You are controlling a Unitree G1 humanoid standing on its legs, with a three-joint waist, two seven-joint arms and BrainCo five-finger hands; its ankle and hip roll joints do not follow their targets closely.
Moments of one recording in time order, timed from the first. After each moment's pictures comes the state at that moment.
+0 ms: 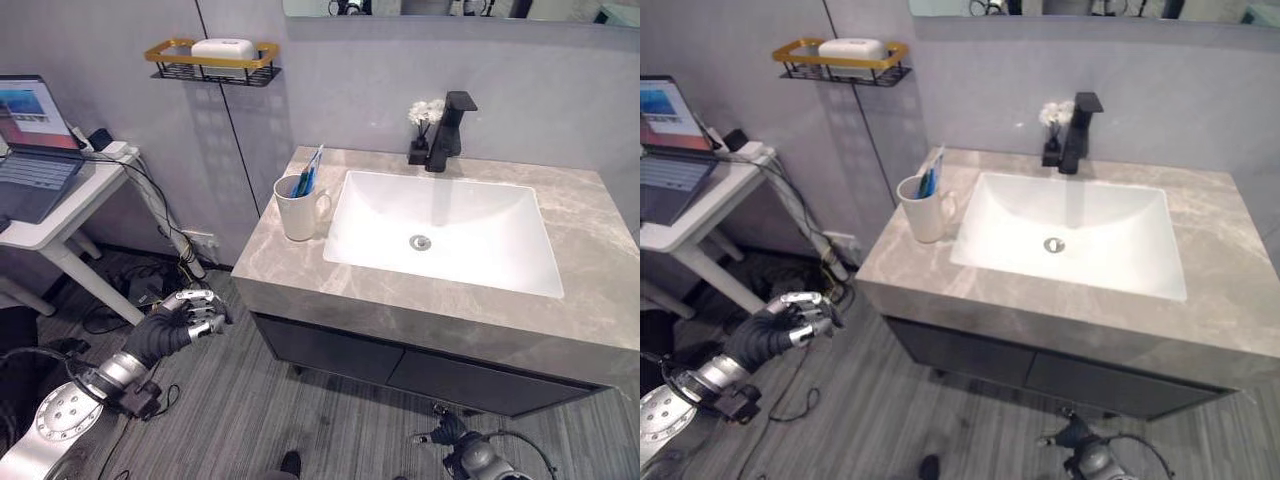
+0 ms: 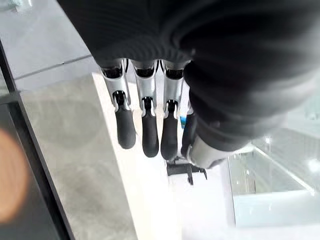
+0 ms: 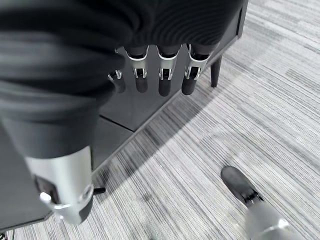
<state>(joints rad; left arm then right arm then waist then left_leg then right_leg) 0.38 0.97 -0.01 -0.36 -0.77 -0.15 -0.17 -0.11 -0.32 0.40 1.17 -0.08 -0.10 -0.09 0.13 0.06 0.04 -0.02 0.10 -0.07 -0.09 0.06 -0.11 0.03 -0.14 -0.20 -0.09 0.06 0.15</state>
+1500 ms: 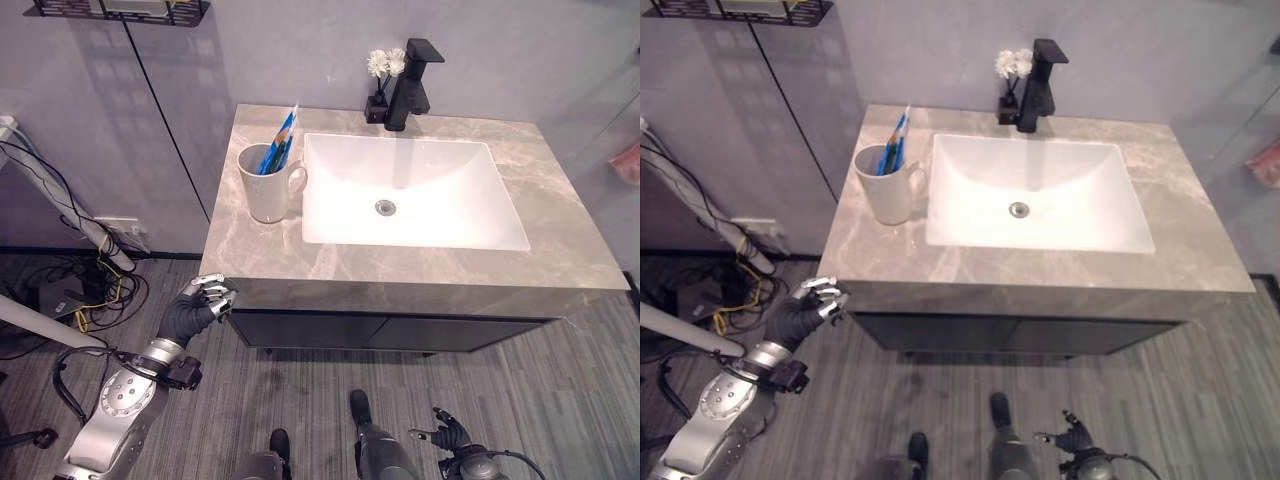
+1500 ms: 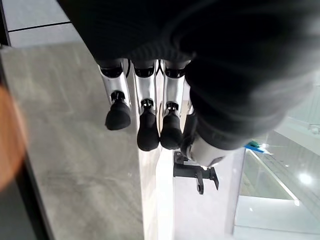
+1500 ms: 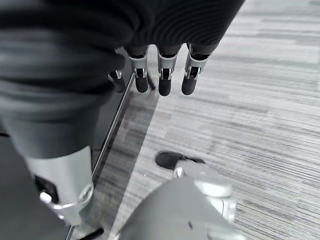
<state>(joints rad) 0.15 0.69 -0.14 -0.18 -0.59 -0.17 -0.07 0.02 -0.29 0.30 1.01 0.08 -0.11 -0.11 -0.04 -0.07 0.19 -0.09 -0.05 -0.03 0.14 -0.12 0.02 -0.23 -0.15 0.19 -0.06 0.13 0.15</state>
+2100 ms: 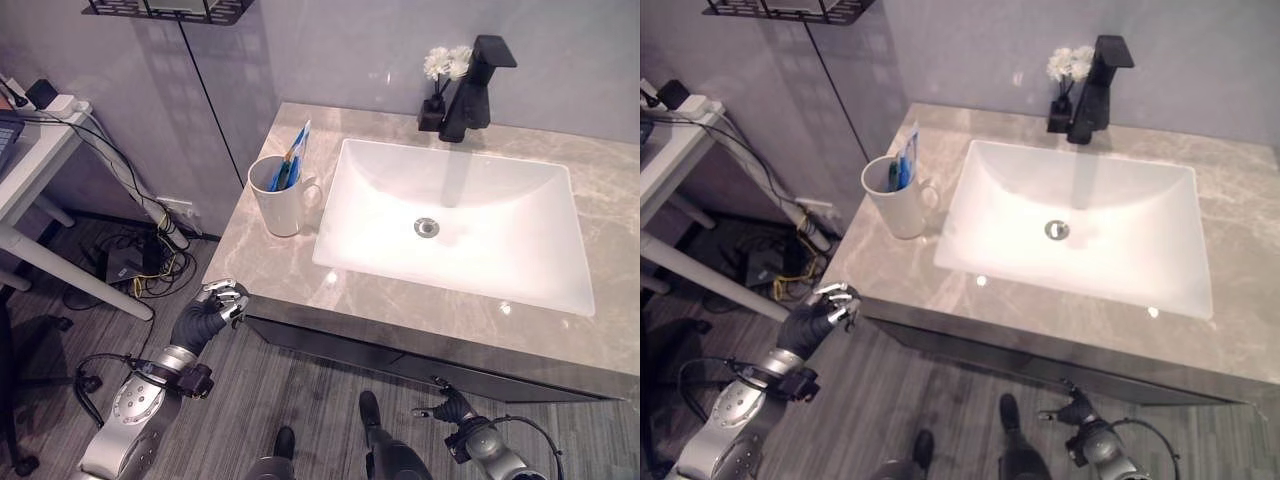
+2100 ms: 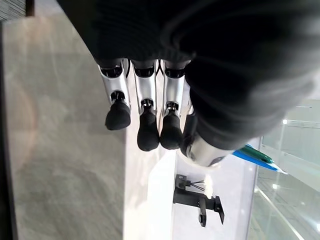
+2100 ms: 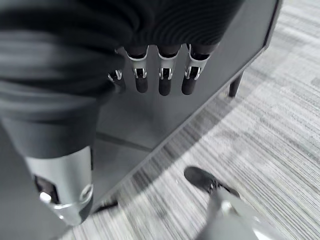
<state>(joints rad) 0.22 0.67 -0.16 -0.23 -0.67 -0.18 -0.10 -0.05 -0.38 0.42 0.90 -0.10 -0.12 -0.13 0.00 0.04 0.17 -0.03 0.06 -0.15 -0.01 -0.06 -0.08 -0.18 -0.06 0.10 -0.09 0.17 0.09</state>
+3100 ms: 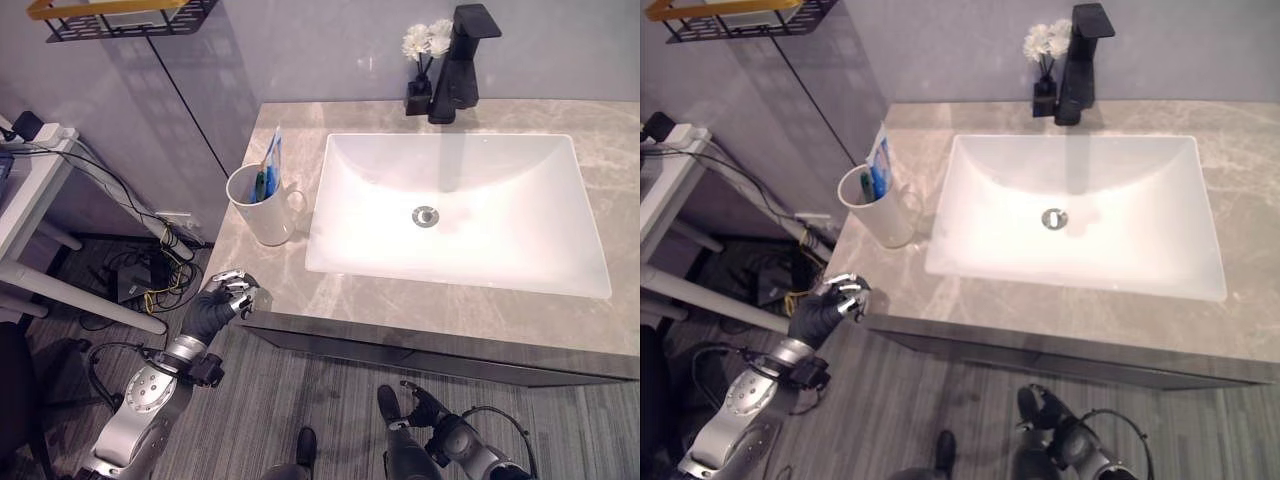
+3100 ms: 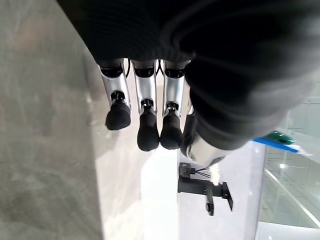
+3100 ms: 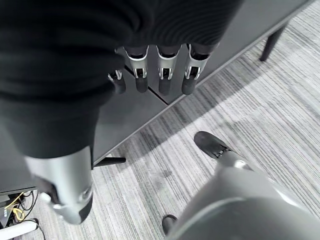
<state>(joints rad) 0.12 0.64 -0.22 -0.20 -0.67 -0.18 -0.06 -0.09 -0.36 0.55 0.93 -0.18 -0.10 -0.13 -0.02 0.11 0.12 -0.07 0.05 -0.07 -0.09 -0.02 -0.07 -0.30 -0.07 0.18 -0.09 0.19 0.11</state>
